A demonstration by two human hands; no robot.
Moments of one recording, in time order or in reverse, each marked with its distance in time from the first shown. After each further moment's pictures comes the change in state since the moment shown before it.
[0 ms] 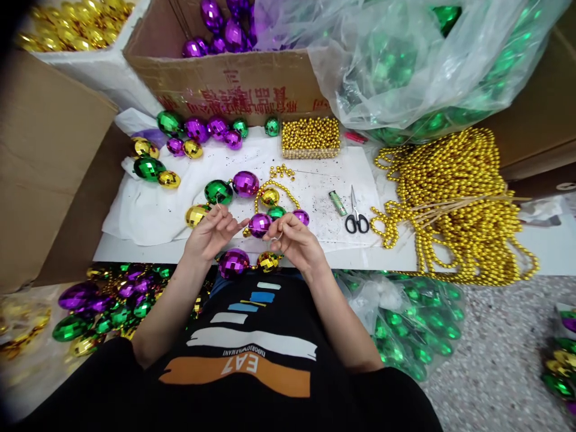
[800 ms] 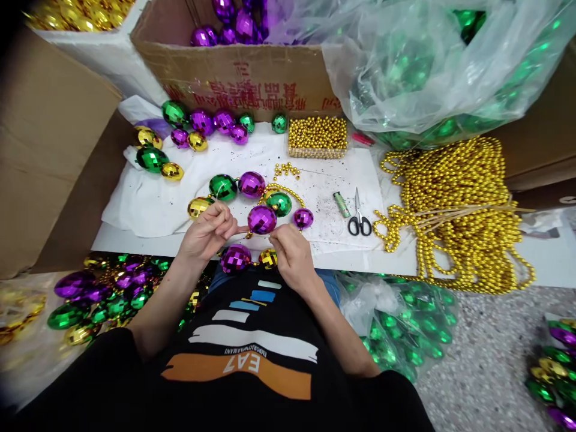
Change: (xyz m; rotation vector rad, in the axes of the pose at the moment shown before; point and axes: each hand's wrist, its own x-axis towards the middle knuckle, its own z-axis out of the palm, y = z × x) left_hand -0.015 0.010 0.010 0.056 -0.023 0.000; right_hand -0.023 0.005 0.018 -1.020 0.076 -0.522
